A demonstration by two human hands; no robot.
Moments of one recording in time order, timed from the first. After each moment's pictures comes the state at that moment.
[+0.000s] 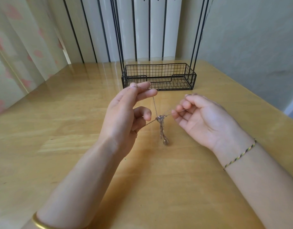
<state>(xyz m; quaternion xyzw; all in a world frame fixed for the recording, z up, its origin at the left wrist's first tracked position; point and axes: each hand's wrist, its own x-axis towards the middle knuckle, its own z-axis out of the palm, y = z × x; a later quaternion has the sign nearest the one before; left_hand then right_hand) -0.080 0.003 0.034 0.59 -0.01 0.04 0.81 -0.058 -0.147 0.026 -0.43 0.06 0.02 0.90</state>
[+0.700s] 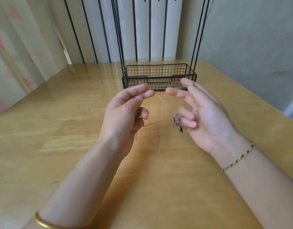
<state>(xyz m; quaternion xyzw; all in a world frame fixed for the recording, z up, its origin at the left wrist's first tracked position) -0.077 0.004 0.031 0.58 0.00 0.06 0.81 -0.072 -0.141 0.035 -0.51 0.00 -0.02 0.86</state>
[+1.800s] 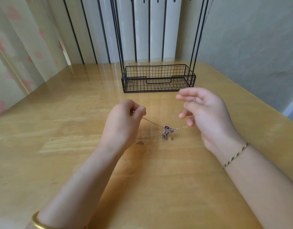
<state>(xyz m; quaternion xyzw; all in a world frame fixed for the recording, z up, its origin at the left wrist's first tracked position) -0.062 0.014 0.012 0.87 0.00 0.15 0.47 -0.064 -0.152 0.023 -0.73 0.01 -0.14 0.67</state>
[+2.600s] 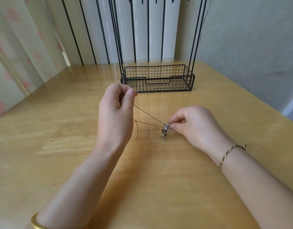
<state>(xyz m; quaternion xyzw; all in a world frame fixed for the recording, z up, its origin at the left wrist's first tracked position) -0.066 0.012 0.021 0.76 -0.04 0.29 0.57 -0.068 -0.152 0.017 -0.95 -0.04 -0.08 0.31</state>
